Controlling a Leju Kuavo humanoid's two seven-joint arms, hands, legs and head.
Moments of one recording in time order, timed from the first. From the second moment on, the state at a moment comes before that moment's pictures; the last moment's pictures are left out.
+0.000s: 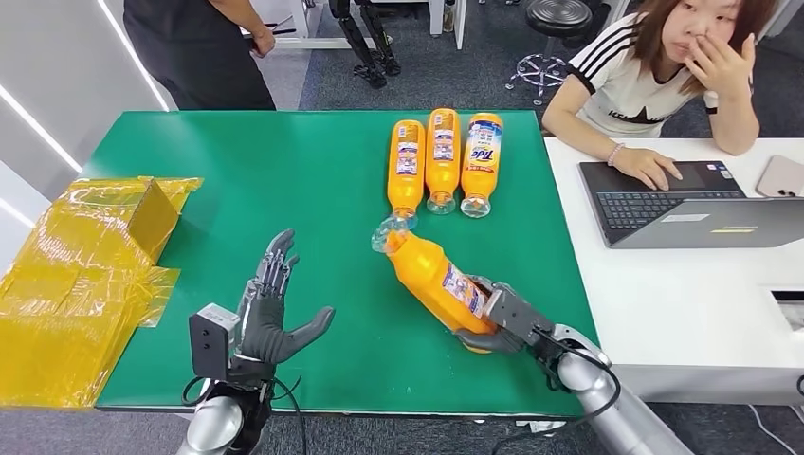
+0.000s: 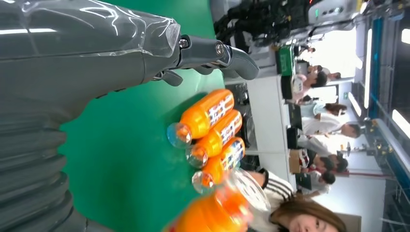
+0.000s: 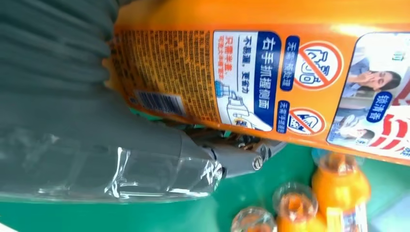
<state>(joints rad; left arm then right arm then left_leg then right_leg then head) -0.08 -0.05 -0.44 -1.48 -0.03 0.24 -0.55 -0.36 -0.24 0.58 -1.06 0.09 0.16 -0.36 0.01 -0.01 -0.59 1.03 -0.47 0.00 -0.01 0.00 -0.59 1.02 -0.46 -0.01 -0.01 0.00</state>
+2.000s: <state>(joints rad) -0.72 -0.16 -0.47 -1.07 0.29 -0.25 -0.26 -0.54 0.09 0.53 -1.03 0.25 -0.08 -0.35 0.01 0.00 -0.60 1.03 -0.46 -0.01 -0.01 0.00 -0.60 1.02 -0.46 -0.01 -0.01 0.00</state>
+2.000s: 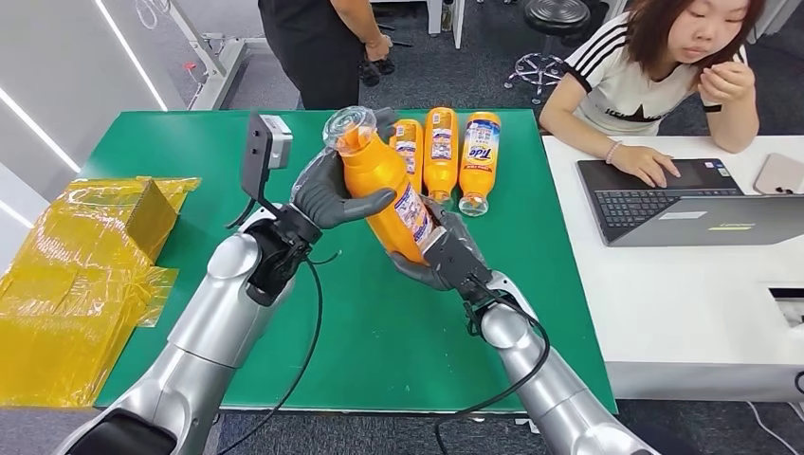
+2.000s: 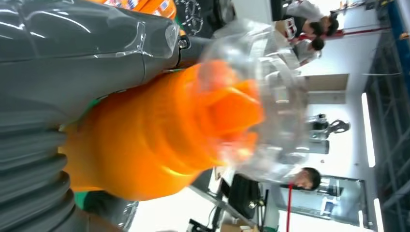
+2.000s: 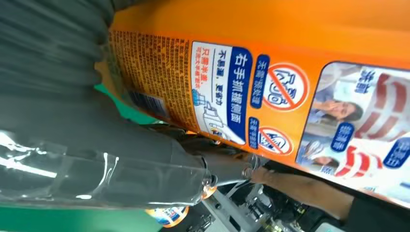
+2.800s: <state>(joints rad) -0.73 -0.16 -0.53 -1.06 0.00 -0.05 -0.34 -0.52 0.08 0.51 -1.04 0.22 -0.10 -0.37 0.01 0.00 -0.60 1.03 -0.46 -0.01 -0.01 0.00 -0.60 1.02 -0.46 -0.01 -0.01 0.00</state>
